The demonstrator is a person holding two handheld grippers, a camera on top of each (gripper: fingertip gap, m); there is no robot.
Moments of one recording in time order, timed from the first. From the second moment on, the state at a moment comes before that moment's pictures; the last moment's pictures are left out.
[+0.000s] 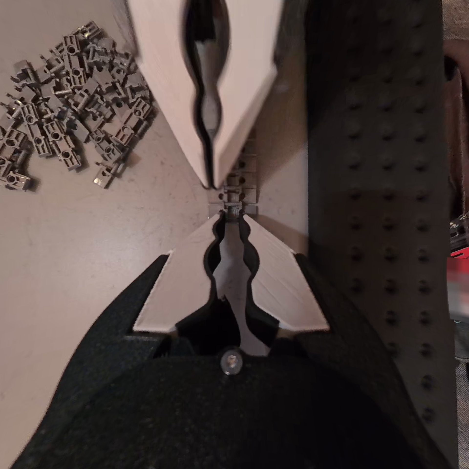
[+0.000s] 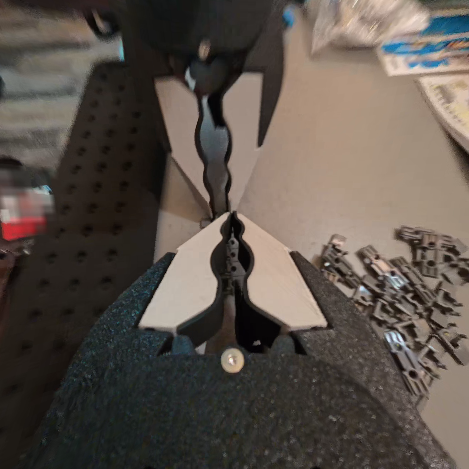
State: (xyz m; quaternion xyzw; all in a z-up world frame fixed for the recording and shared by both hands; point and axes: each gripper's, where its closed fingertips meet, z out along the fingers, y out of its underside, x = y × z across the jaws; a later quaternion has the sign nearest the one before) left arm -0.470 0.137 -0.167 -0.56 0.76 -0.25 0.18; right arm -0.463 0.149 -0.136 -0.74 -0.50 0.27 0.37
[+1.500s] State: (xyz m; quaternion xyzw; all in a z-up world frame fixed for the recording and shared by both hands) left arm -0.469 0.139 -0.159 -0.46 0.80 -0.07 0.38; right arm -0.466 0.143 -0.160 -0.76 -0.46 0.41 0.19
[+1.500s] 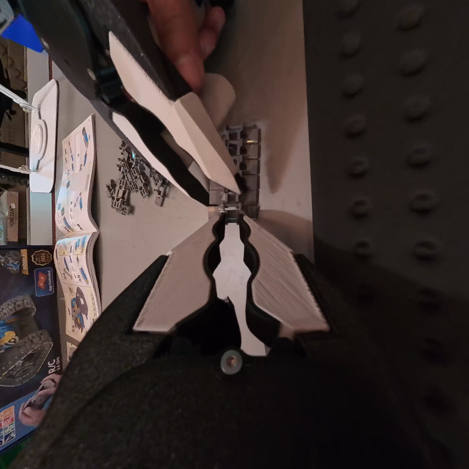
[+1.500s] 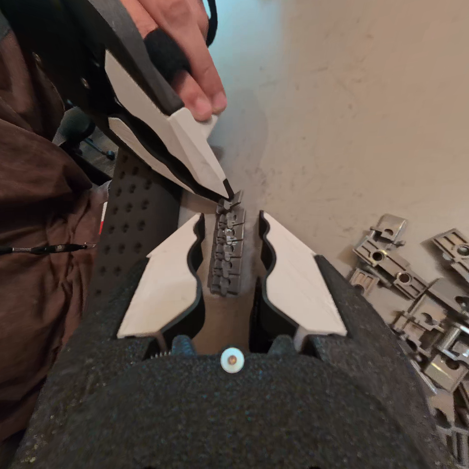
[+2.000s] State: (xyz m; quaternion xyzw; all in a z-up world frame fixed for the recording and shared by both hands) left arm -0.461 0.137 -0.159 -0.44 0.81 -0.06 0.38; right arm -0.470 0.135 -0.163 -0.79 -0.41 0.43 0.12
